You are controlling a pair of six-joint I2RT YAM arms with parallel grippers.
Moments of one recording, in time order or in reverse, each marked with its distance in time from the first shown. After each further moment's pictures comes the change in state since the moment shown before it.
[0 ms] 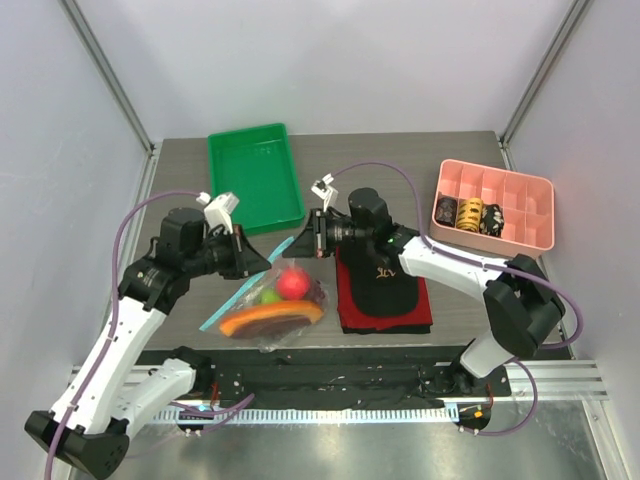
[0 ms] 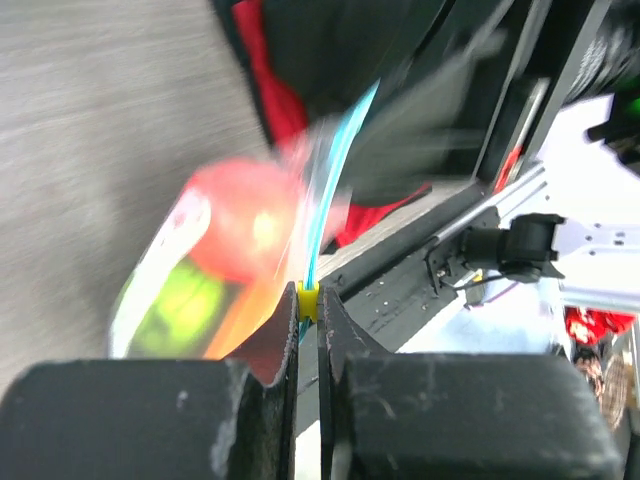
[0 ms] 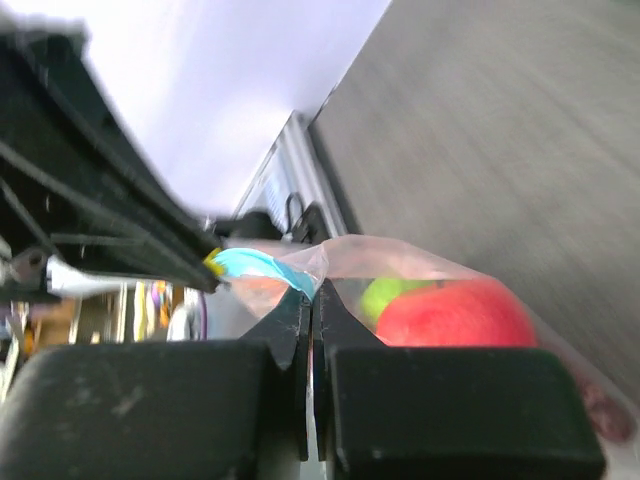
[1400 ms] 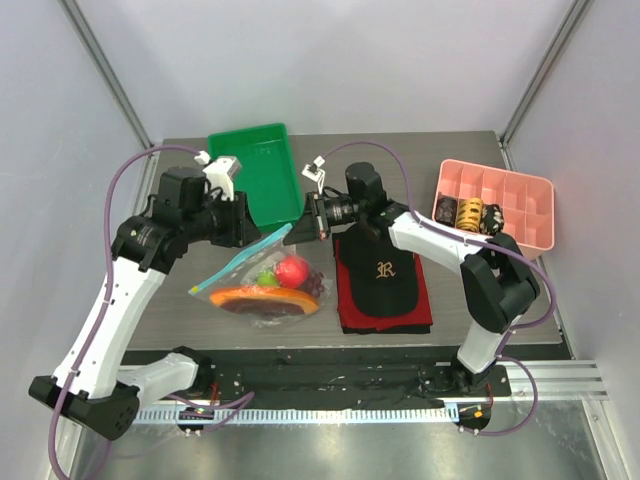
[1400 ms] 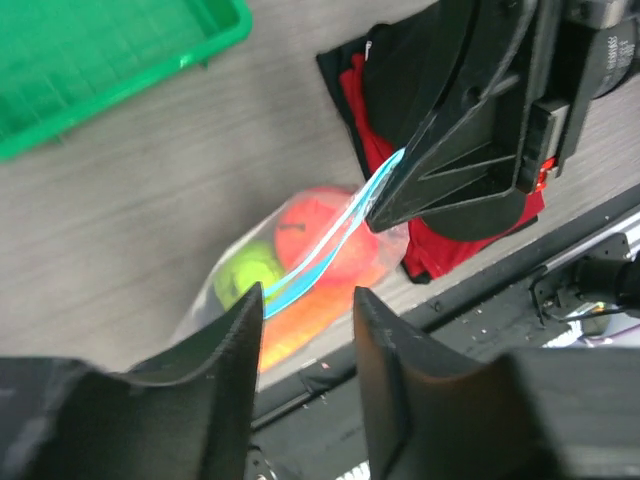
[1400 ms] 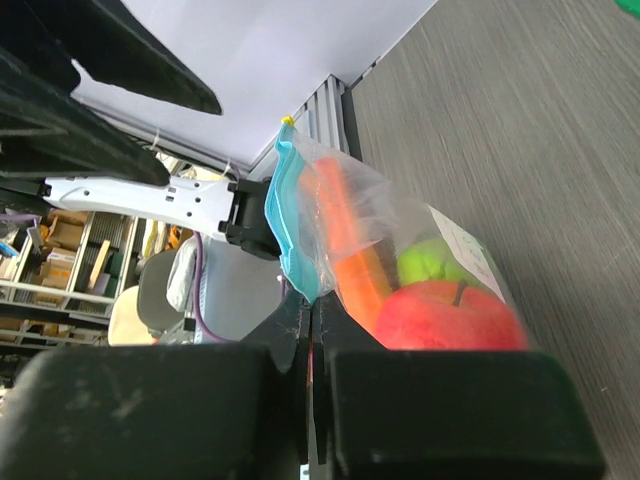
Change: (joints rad) left arm 0.000 0.238 0.387 -0.243 -0.224 0.230; right arm -0.100 0.176 0.204 -0.039 -0.302 -0.120
